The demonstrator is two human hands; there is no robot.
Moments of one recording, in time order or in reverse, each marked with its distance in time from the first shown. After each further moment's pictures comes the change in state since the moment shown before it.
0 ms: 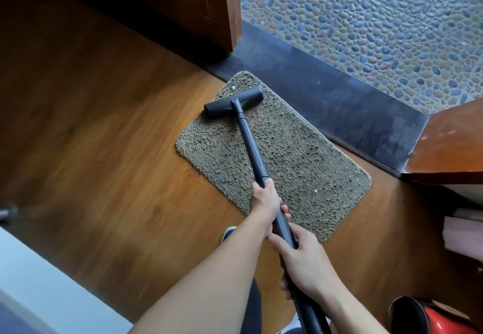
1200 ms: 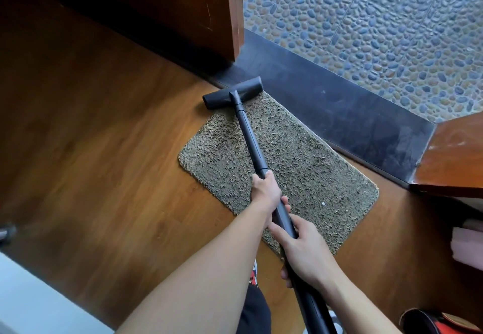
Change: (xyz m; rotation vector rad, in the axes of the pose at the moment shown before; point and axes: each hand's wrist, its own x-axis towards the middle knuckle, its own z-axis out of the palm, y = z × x) left_hand 0.039 0.068 -0.007 0.007 -0.012 -0.003; right_hand 0.047 -0.060 0.009 -0.019 0.018 -0.009
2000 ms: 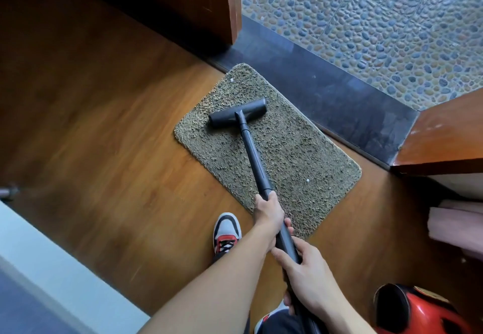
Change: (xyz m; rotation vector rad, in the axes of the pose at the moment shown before) left_hand -0.082 -0.137 0.018 -0.029 -0.009 -0.039; right_hand -0.099 0.115 -0.024 -0.038 -0.039 0.017
